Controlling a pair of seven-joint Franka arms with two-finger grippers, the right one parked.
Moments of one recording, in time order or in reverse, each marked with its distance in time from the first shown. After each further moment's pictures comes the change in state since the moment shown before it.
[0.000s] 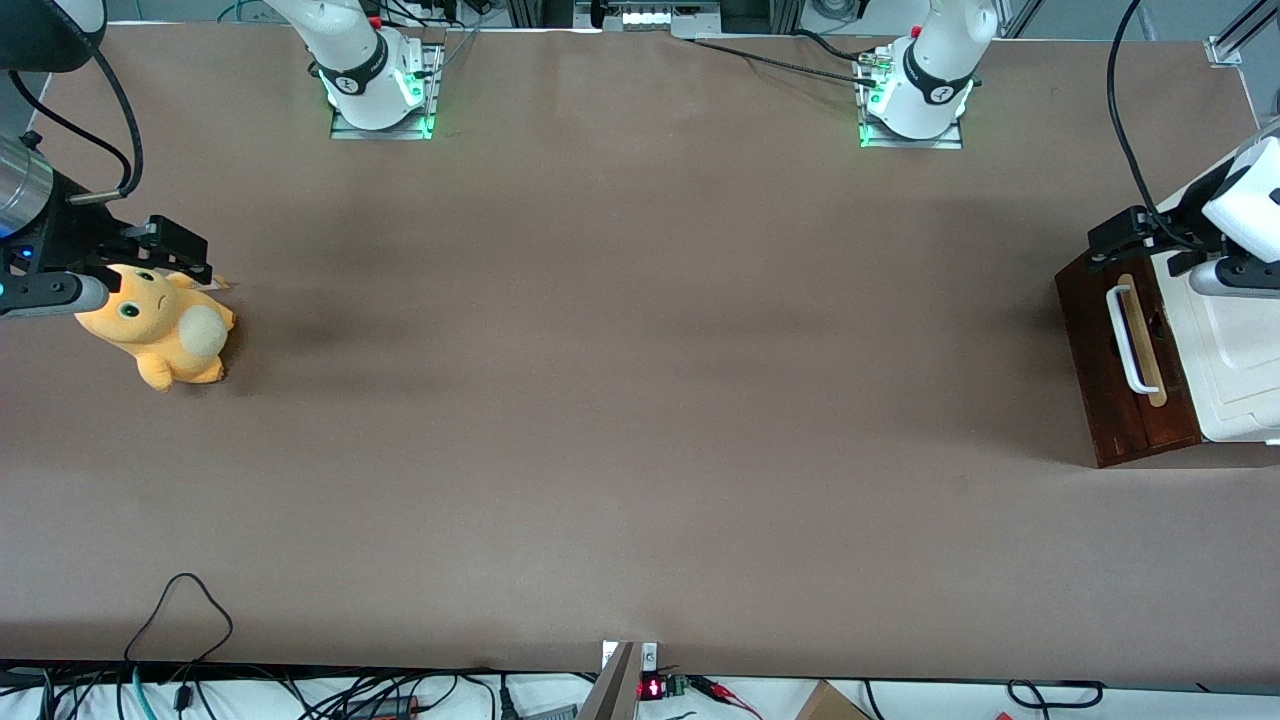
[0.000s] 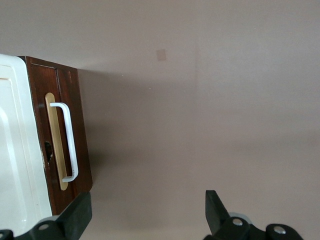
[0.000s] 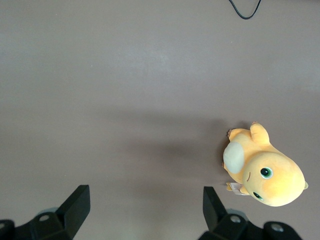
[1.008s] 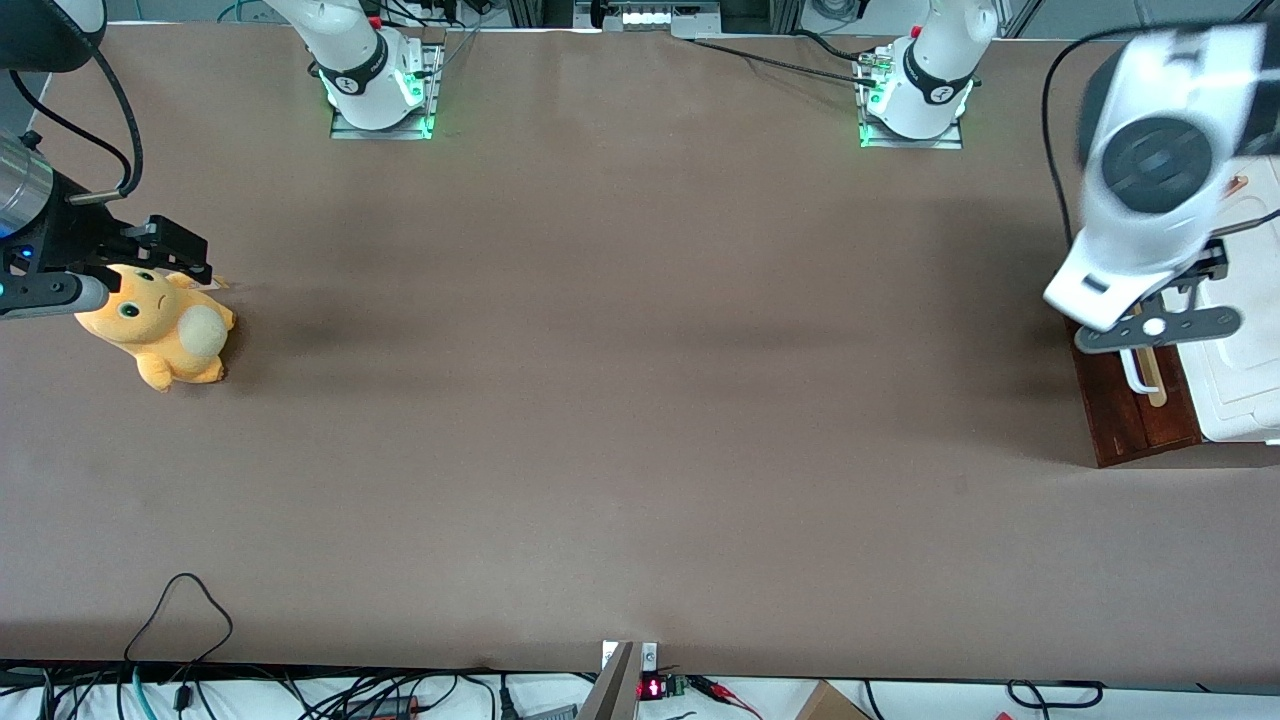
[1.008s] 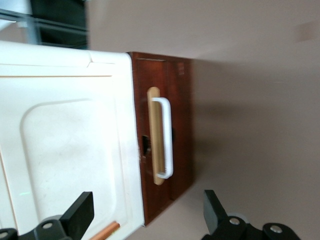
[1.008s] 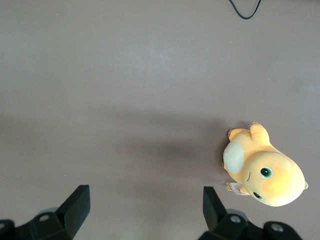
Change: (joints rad) arm -0.006 0.153 -0.238 -0.122 0.742 -0.024 -0.474
